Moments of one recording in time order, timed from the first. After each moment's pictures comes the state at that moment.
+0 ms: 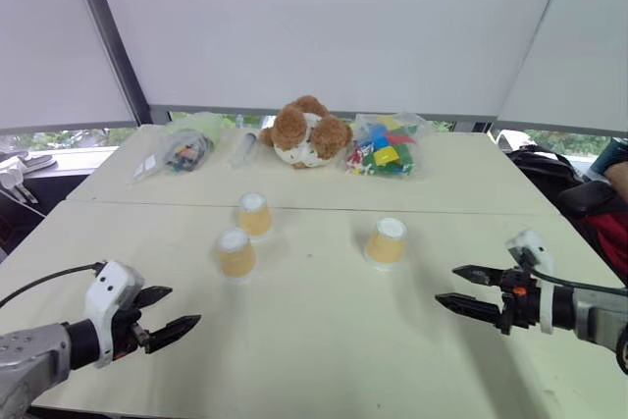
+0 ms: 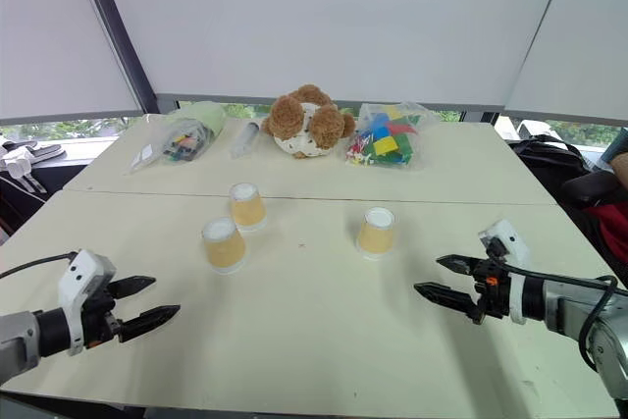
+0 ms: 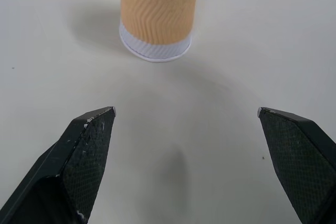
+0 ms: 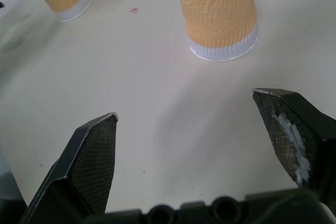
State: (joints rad) left arm 0.20 0.80 0.42 -0.39 -0.60 0.63 -0.83; right arm -0.04 -0.92 -0.32 -0.26 0.67 0.76 0.95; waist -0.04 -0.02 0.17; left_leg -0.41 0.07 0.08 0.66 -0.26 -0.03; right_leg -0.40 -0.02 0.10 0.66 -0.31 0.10
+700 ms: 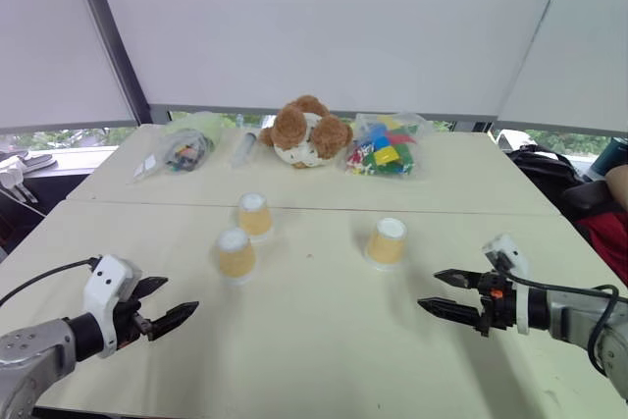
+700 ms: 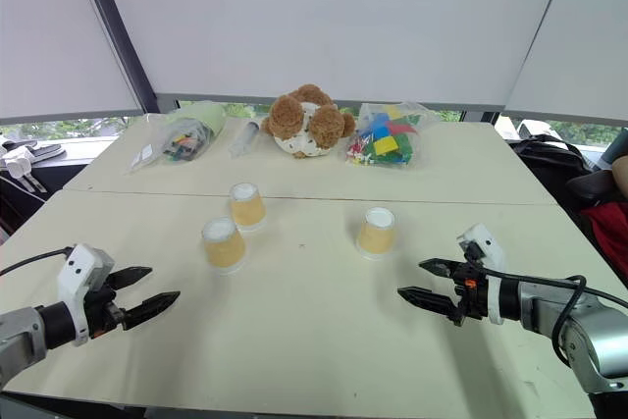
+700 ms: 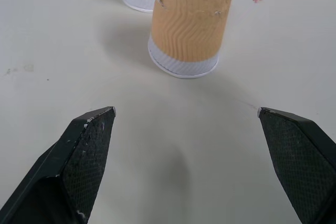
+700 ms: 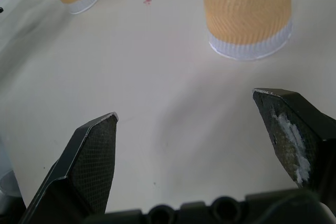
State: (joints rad) left arm 0.16 0.78 0.42 -0.34 -0.57 0.58 -0.79; right arm -0.09 -0.88 -0.22 -0.23 0.64 0.73 0.95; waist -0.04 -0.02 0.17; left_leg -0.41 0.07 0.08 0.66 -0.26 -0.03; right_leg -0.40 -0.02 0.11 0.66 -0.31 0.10
